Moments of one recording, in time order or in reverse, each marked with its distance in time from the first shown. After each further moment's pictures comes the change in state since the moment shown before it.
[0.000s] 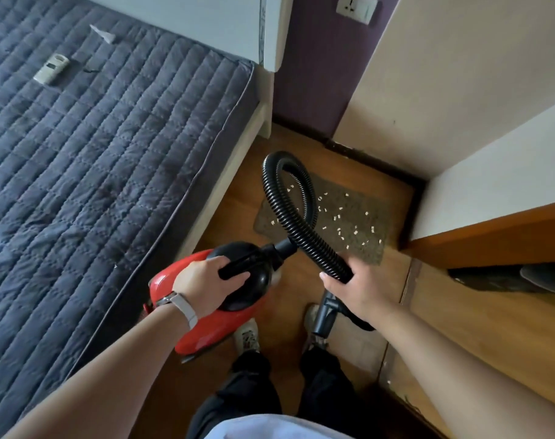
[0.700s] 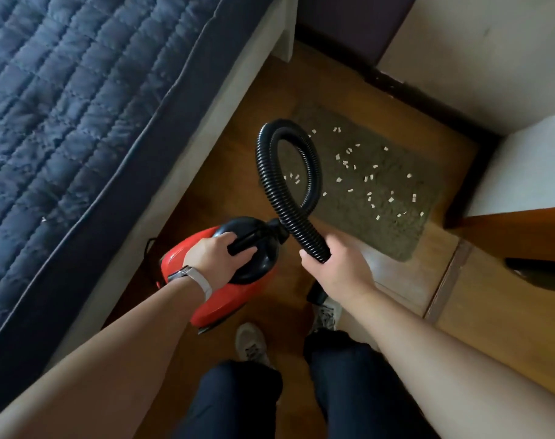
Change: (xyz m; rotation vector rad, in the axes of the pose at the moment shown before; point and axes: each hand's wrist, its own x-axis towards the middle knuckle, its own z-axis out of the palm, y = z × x) left_hand 0.145 -0.067 0.218 -0.040 -0.091 -0.154; right_hand 0.146 0.125 0.162 -0.181 -0.099 0.068
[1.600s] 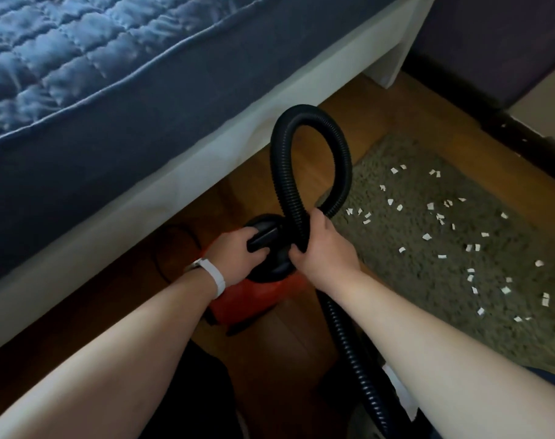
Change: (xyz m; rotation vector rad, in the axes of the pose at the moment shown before) left_hand 0.182 -0.133 0.173 -0.423 0.263 0.025; right_hand 0.226 0.015 0.224 -0.251 0.009 -0.584
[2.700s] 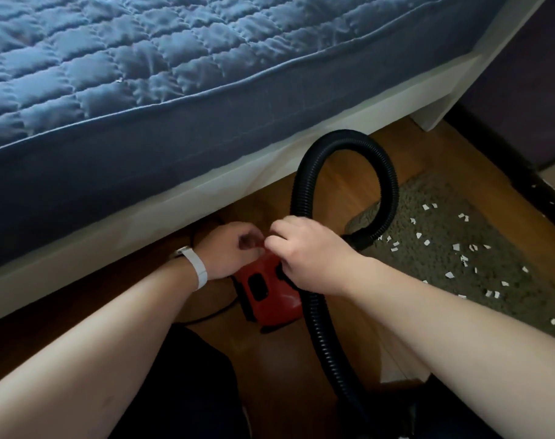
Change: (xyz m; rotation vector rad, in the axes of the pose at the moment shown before) left_hand -0.053 -0.066 -0.074 -0.205 0.060 0.094; right_hand -0.002 -0.110 0.008 -0.483 -0.047 -1.001
